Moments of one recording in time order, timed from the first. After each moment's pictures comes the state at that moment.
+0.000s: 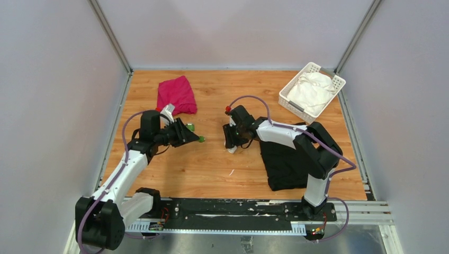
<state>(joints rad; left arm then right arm) -0.15 0.99 0.61 -0.24 0.61 -0.64 0.75 1.82 1.13 -0.28 -0.13 0.35</state>
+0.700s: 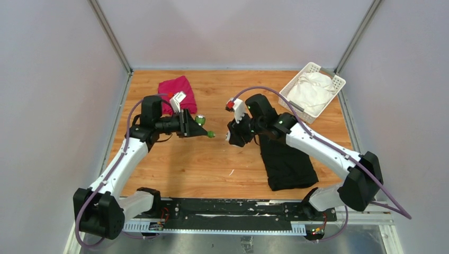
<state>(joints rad) -0.20 1.09 0.83 -0.31 0.91 -0.49 0.76 1.41 1.19 -0.51 -0.33 -0.07</state>
